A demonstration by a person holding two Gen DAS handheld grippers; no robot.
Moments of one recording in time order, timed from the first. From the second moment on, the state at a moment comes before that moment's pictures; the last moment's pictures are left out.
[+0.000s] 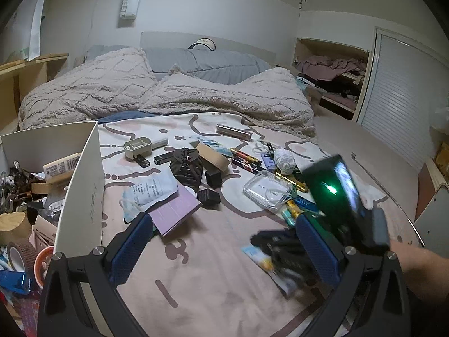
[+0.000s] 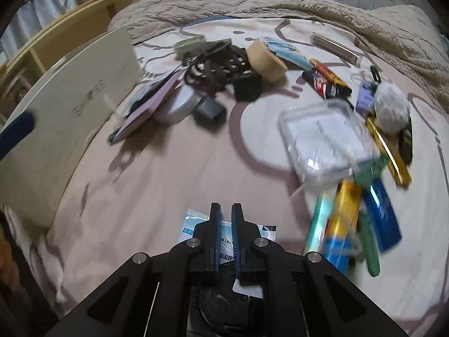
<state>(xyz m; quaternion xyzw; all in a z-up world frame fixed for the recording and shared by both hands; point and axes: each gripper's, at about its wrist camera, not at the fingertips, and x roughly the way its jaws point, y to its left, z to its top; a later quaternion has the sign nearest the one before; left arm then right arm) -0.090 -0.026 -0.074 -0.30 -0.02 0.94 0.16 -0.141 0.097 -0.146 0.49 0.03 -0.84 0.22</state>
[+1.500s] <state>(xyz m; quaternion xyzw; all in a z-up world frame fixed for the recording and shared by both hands) -0.086 0.035 -0.130 -0.36 0.04 0.89 0.26 -0.016 0.180 -0.128 0.44 -0.11 -0.86 0.22</state>
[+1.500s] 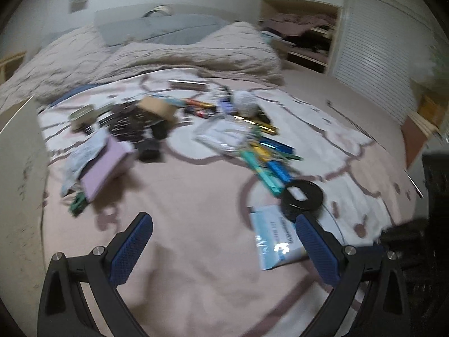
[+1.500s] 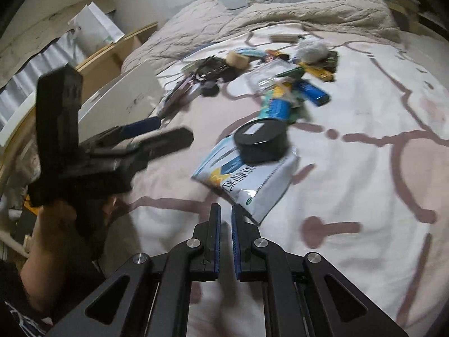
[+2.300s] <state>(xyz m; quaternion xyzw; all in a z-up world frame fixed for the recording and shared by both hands) -0.071 0.116 -0.160 -0.44 0.01 0.88 0.21 -0.022 0.254 -0.117 0.40 -0.16 -0.90 0.10</state>
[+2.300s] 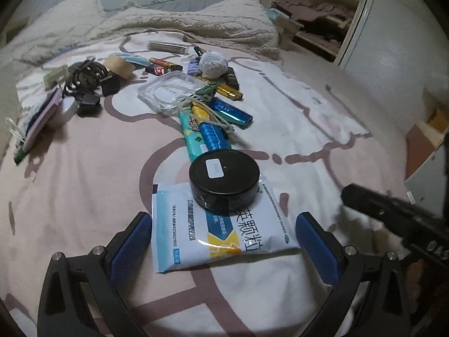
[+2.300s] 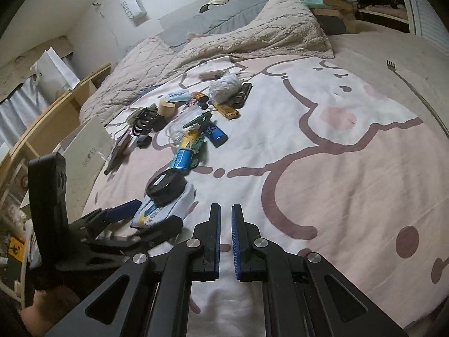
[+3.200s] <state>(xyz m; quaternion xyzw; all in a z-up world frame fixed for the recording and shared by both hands) -0.042 0.076 -0.155 -0.40 0.07 0.87 0.27 -0.061 0.176 -0.105 0.39 -0.04 -0.89 0.25</state>
